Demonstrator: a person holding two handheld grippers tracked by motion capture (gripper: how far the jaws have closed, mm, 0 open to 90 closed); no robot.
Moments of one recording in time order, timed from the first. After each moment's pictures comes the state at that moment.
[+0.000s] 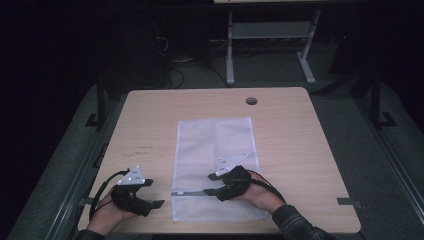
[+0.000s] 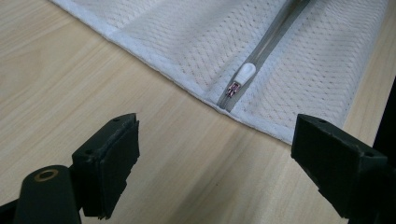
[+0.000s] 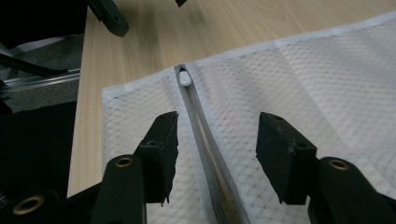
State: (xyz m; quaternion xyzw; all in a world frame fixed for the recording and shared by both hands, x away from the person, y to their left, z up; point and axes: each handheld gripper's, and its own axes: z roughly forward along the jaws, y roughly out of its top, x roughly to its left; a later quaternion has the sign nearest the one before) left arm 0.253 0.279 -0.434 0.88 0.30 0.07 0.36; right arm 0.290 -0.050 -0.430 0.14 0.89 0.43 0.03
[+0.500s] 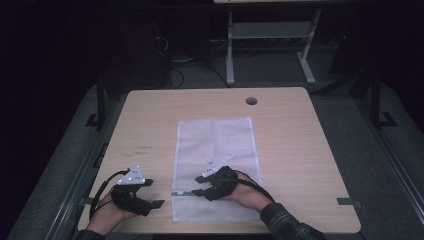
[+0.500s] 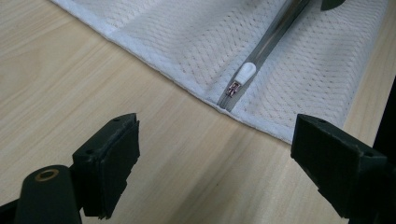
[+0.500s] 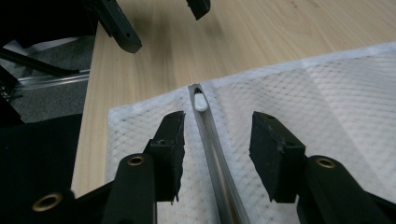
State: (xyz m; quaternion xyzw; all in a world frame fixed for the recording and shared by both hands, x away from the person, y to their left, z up) left arm 0.254 0.280 -0.434 0.88 0.30 0.06 0.36; right arm 0.294 -0.017 -0.435 0.12 0.89 0.43 0.01
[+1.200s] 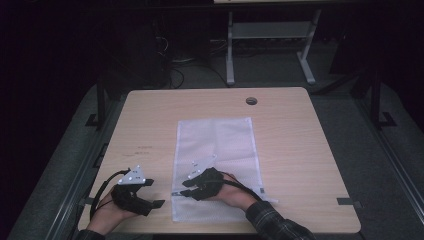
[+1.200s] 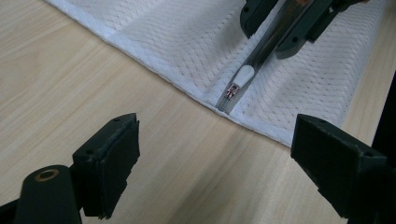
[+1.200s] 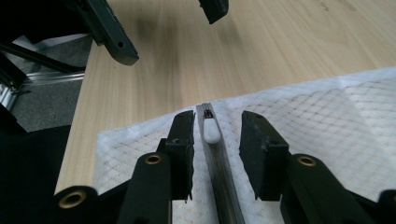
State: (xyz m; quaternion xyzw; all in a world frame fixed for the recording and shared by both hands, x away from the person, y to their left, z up) left arm 0.255 0.279 -0.434 0.88 0.29 0.06 0.36; right arm 0.301 0.019 -0.452 0.10 0.90 0.43 -0.01
